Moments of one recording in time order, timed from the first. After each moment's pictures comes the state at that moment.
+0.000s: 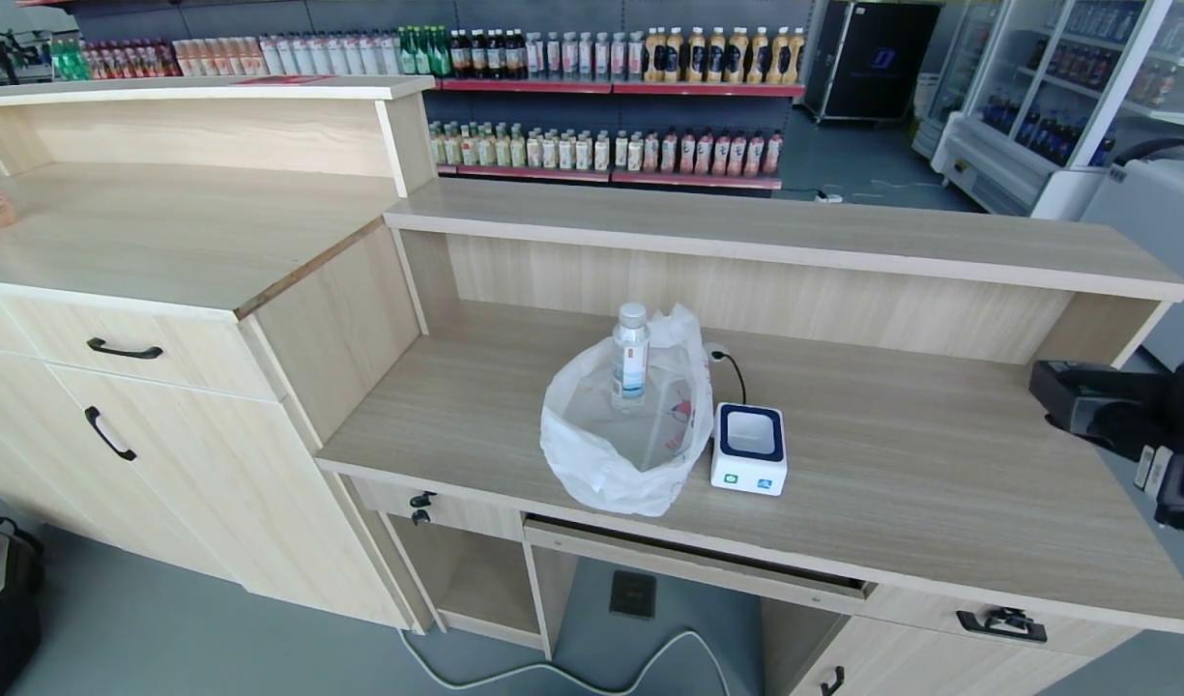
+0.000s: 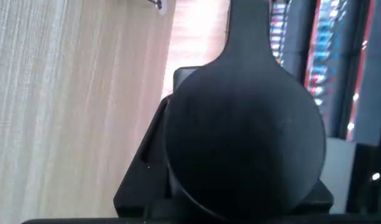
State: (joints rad) left arm 0.00 0.00 0.00 0.00 0.00 0.00; right arm -0.51 1.66 -0.75 -0.51 1.01 -2.01
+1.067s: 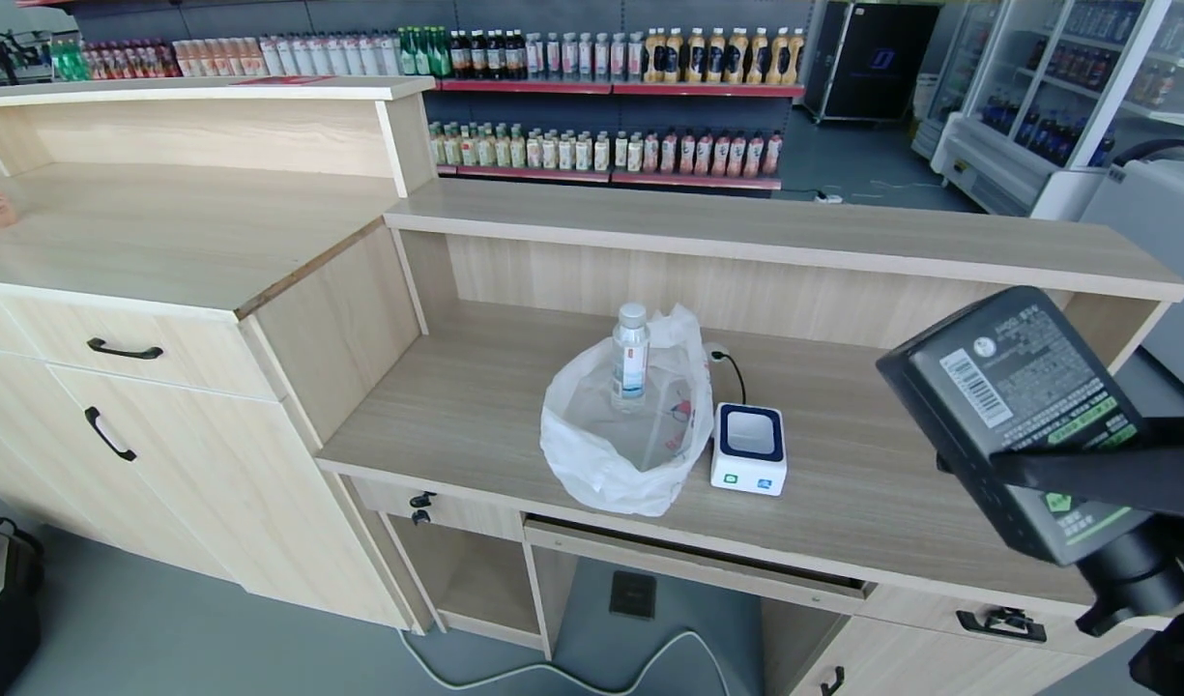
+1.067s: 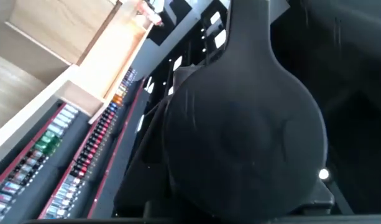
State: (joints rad) left arm 0.00 0.00 0.00 0.00 0.00 0.00; right arm 0.17 1.23 -0.59 -0.58 1.22 -2.62
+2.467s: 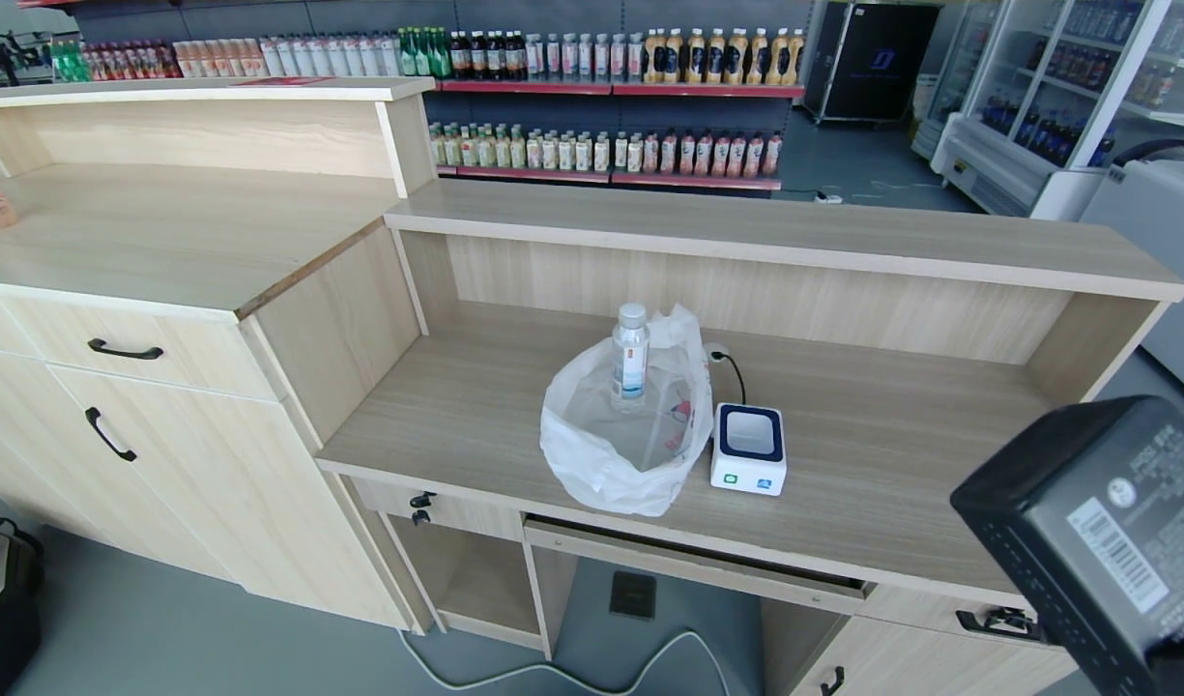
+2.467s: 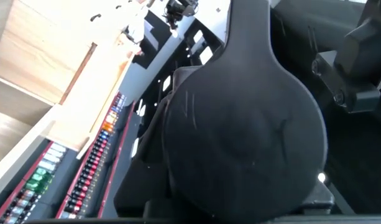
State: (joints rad) left arm 0.00 0.00 0.00 0.00 0.00 0.00; right arm 0.31 1.03 -0.50 -0.47 1.22 -2.55
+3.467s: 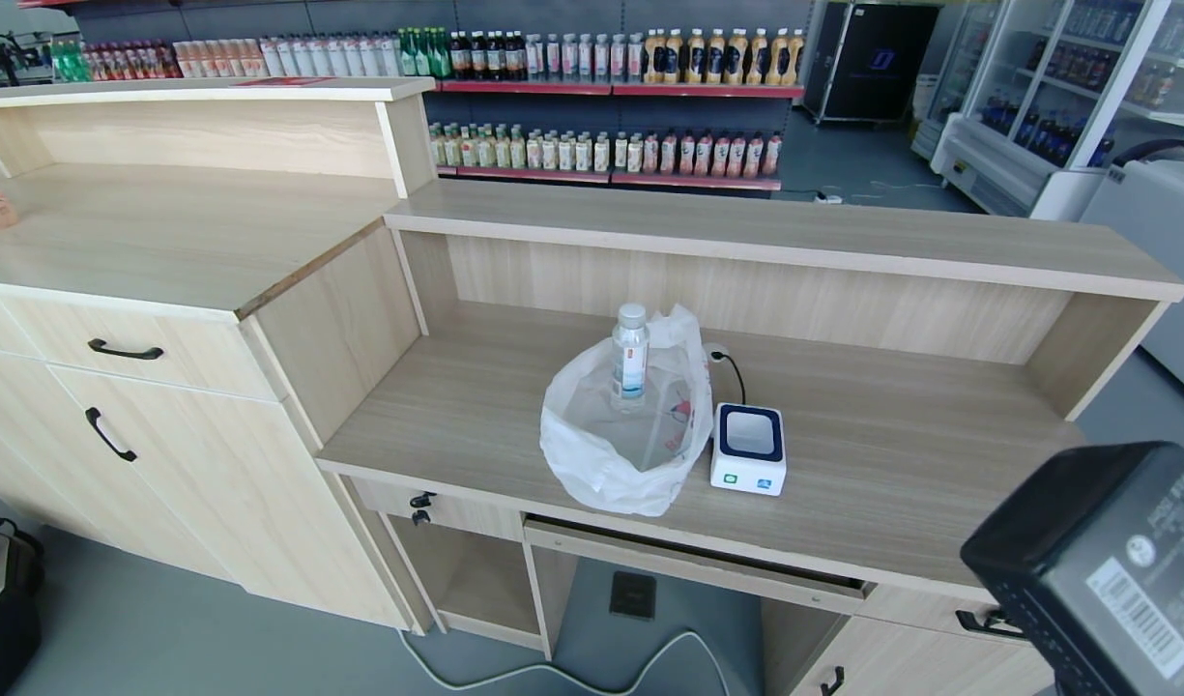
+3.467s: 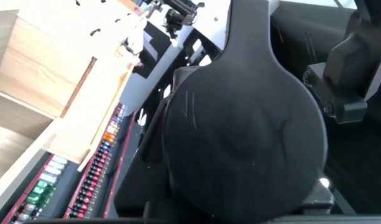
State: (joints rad) left arm 0.00 0.00 0.00 0.00 0.00 0.00; right arm 0.34 1.01 -0.50 -0.38 1.22 -2.58
